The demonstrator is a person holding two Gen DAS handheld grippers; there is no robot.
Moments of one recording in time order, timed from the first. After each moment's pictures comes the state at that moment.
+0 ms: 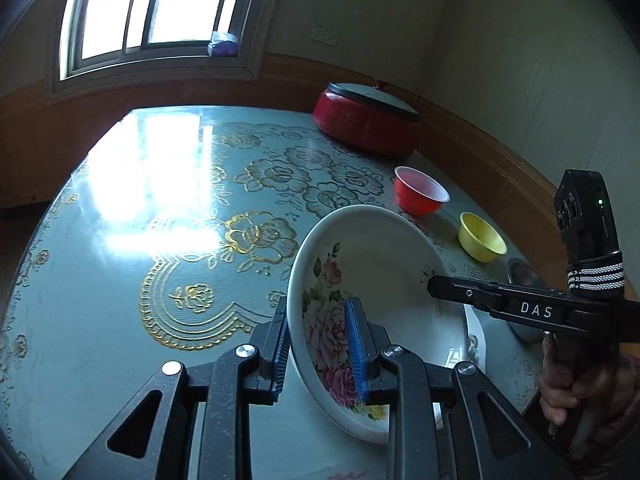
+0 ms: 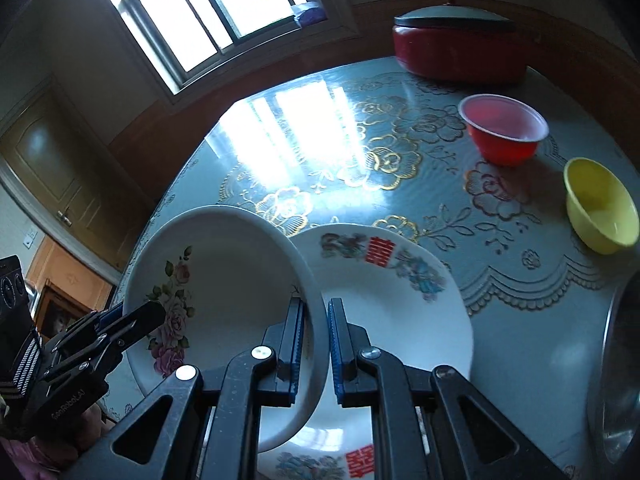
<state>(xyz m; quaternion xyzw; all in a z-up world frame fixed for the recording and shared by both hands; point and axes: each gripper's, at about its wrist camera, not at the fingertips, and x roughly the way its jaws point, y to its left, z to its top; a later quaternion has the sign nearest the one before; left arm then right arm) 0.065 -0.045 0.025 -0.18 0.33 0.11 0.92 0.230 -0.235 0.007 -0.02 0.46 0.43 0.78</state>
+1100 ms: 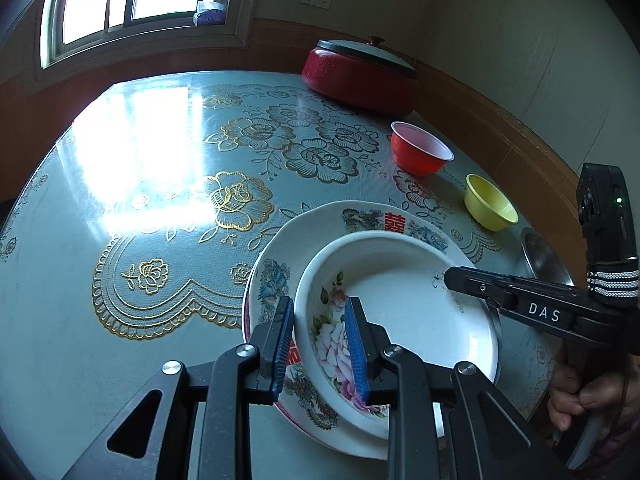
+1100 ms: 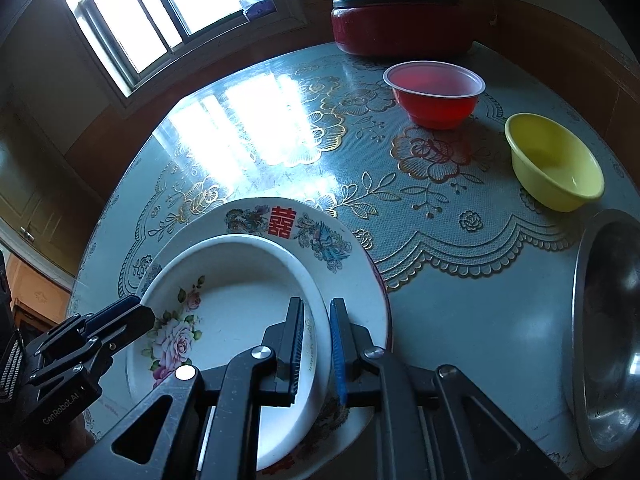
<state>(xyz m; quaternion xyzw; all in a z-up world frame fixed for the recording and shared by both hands) 0.103 -0.058 -0.005 -0.18 0.38 0.10 0.90 0.250 -0.239 -0.026 -0.03 0.48 0.37 0.79</state>
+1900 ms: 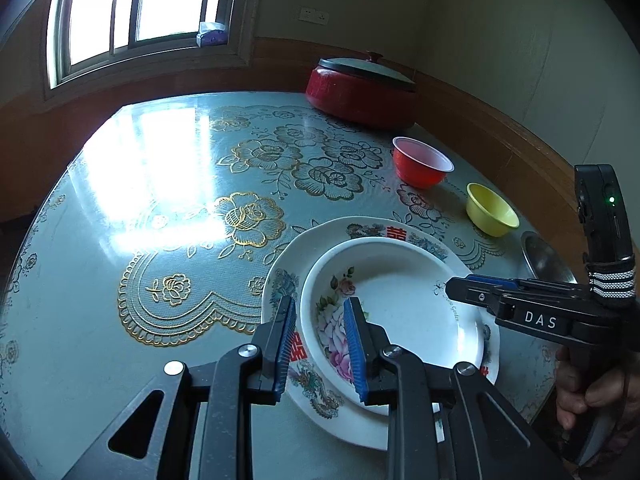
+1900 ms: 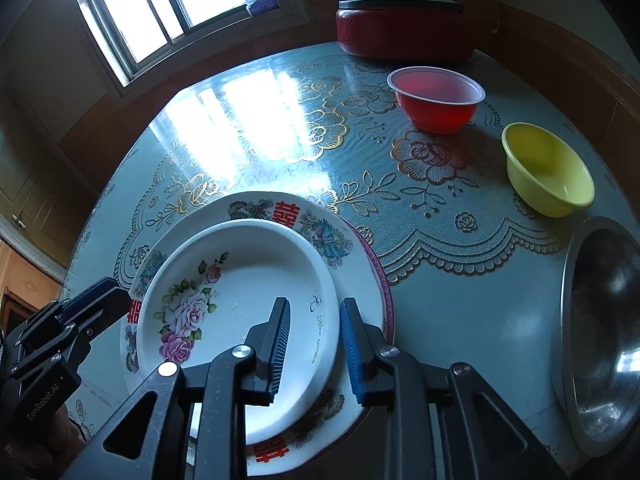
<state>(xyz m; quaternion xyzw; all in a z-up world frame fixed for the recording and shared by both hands) 0.088 -0.060 0.004 -0.15 0.37 0.12 0.91 0.238 -0.238 -0.019 -0.05 0.48 0.35 0.80</state>
